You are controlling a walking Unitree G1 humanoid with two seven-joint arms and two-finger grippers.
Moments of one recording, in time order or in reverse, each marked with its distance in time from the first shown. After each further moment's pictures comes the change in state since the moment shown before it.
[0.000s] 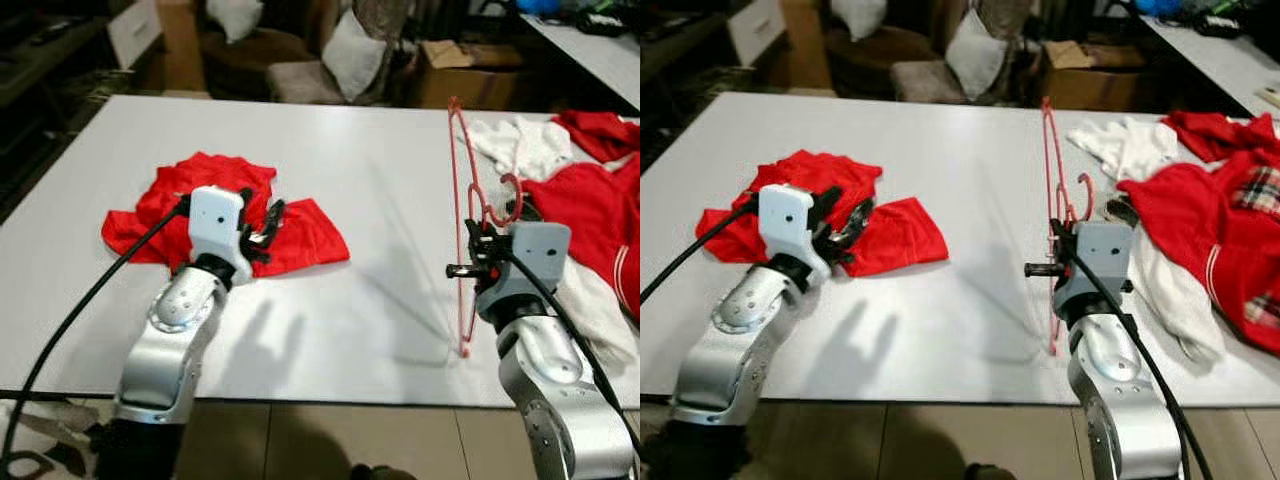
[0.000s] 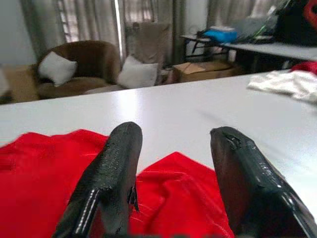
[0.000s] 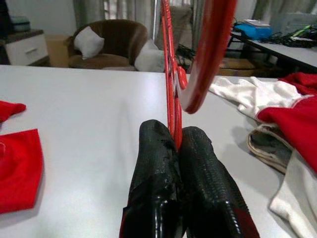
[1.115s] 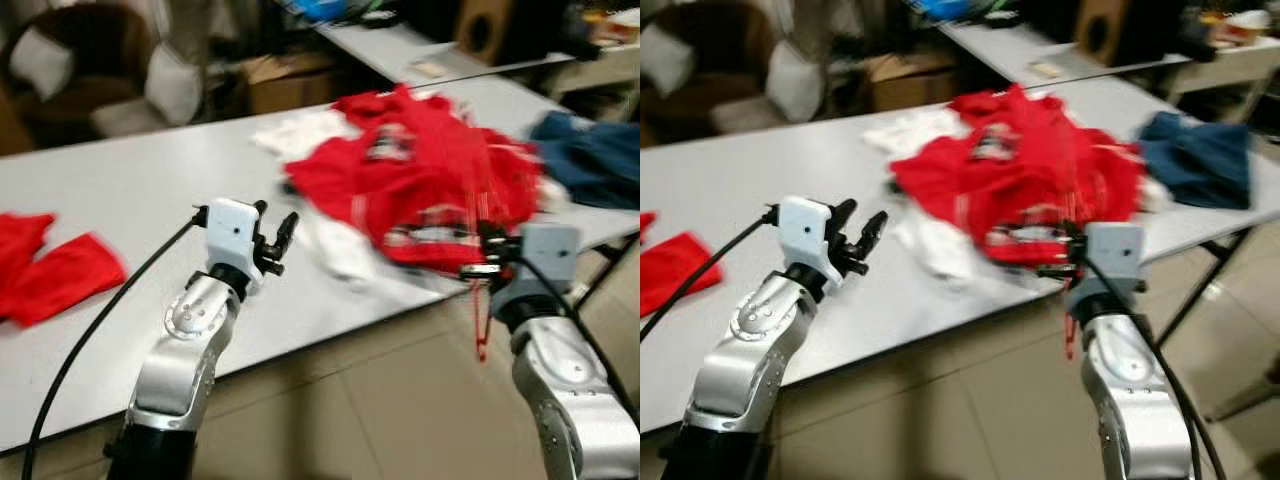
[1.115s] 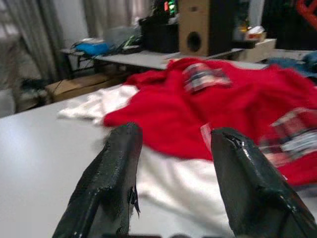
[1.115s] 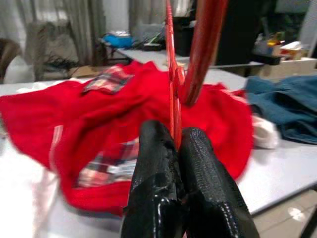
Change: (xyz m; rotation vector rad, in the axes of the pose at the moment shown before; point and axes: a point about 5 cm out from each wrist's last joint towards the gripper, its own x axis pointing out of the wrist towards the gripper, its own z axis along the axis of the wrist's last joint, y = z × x) left arm 0.002 -0.017 -0.007 -0.036 0.014 -0.035; right arm 0.000 -0.011 -0.002 -0.017 -0.013 -0.018
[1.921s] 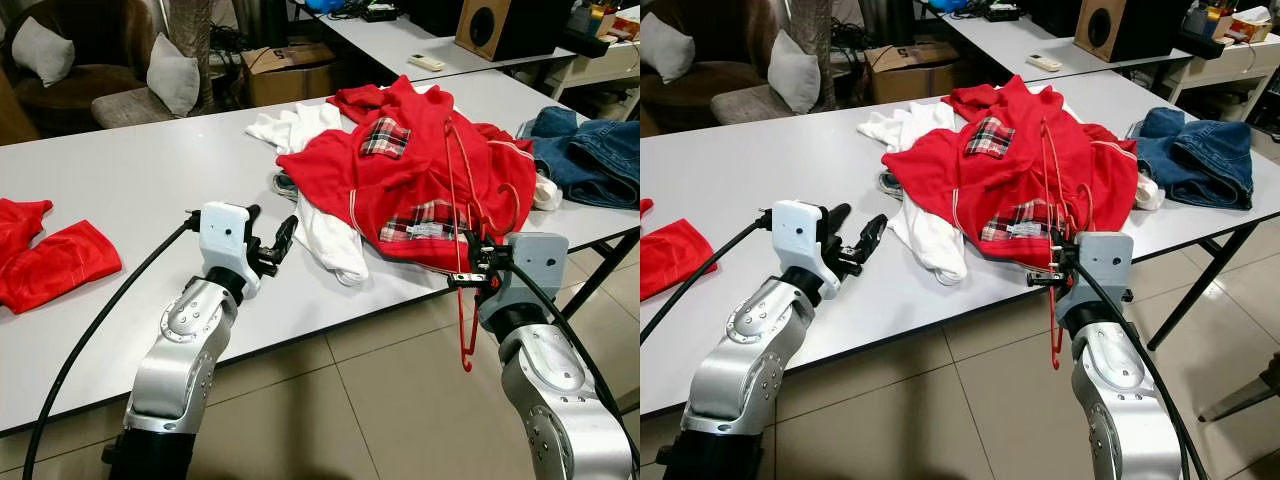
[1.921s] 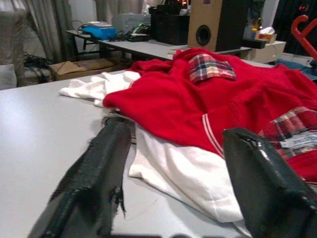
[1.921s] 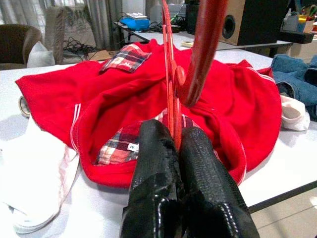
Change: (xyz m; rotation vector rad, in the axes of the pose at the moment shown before) left arm -0.004 0.003 -0.007 -0.080 0.029 0.019; right arm -0.003 0.006 -0.009 0.033 0.047 0.040
